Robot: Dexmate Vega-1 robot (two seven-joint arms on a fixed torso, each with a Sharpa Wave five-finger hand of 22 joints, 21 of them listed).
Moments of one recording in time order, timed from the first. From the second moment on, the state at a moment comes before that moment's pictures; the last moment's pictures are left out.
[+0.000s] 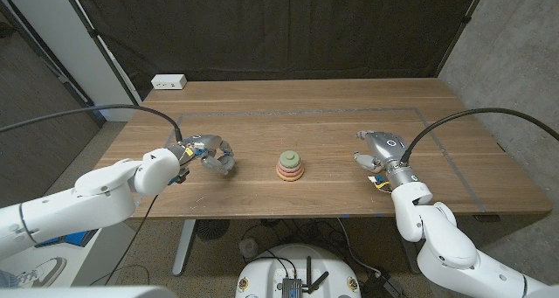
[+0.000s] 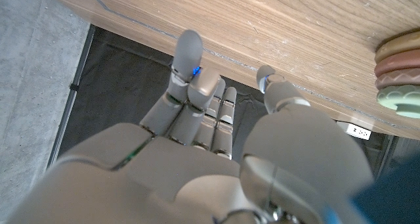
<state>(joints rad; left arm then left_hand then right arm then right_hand) 1.22 1.35 0.34 -2.31 0.21 0.53 -0.01 1.06 -0.02 0.36 -0.17 0.31 0.63 -0.01 0.32 0.28 0.66 -0.09 0.28 0.52 1.02 -0.16 1.52 0.43 0.71 -0.07 1.55 0.21 -1.30 -0.91 -0.58 -2.32 -0.91 -0.83 -0.15 0.87 -0.01 0.57 -0.16 0.34 0.54 -0.03 0.27 0.26 0.57 -0.09 0.21 0.63 1.08 -0.19 1.44 1.22 1.02 -0.16 1.50 0.20</state>
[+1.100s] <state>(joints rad) 1.29 1.50 0.19 -2.38 0.05 0.48 0.04 1.05 -0.01 0.34 -0.16 0.32 0.64 -0.01 0.32 0.29 0.67 -0.08 0.26 0.53 1.02 -0.17 1.52 0.44 0.71 -0.07 1.55 0.21 -1.30 -0.91 -0.58 -2.32 -0.89 -0.85 -0.16 0.87 -0.01 0.57 -0.16 0.35 0.55 -0.04 0.27 0.26 0.58 -0.09 0.21 0.63 1.08 -0.19 1.45 1.22 1.02 -0.16 1.50 0.20</state>
